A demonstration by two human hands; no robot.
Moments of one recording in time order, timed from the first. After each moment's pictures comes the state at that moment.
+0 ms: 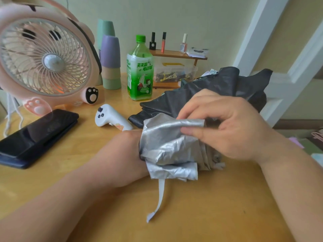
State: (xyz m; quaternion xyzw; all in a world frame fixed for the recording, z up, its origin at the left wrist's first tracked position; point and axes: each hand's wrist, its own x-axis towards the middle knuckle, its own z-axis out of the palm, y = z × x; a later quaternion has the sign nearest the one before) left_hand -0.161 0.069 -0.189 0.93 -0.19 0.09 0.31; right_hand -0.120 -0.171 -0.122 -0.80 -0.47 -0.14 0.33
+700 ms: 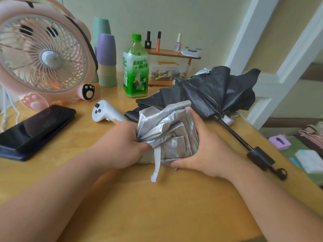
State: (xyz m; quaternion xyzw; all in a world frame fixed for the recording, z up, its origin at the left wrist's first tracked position) left_hand -0.151 0.071 -0.193 0.92 -0.14 0.06 0.37; right_hand -0.148 -0.169 -0.171 -0.95 -0.15 0.04 0.26
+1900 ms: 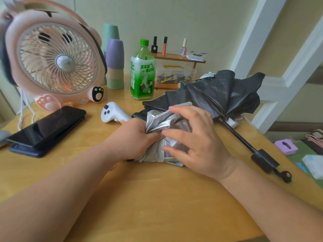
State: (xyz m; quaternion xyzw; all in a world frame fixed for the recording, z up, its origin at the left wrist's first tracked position) left_hand -0.139 0.068 -0.189 0.92 -0.09 0.04 0.38; right_hand -0.130 -0.146 -0.191 -0.79 -0.45 -0.38 0.16
